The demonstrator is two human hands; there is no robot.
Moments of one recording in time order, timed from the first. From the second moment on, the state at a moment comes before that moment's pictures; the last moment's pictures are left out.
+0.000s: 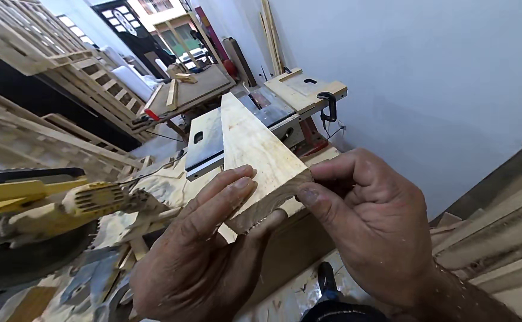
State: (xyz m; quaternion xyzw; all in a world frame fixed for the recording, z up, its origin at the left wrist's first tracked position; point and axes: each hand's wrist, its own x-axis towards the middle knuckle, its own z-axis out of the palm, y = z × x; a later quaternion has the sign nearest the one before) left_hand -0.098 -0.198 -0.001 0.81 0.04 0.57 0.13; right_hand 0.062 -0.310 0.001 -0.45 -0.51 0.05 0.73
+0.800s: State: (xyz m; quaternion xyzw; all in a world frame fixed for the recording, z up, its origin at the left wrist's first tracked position) left_hand -0.109 -0.194 -0.033 0.83 0.09 0.50 0.23; right_hand 0.074 -0.308 -0.033 -0.45 -0.54 0.05 0.70
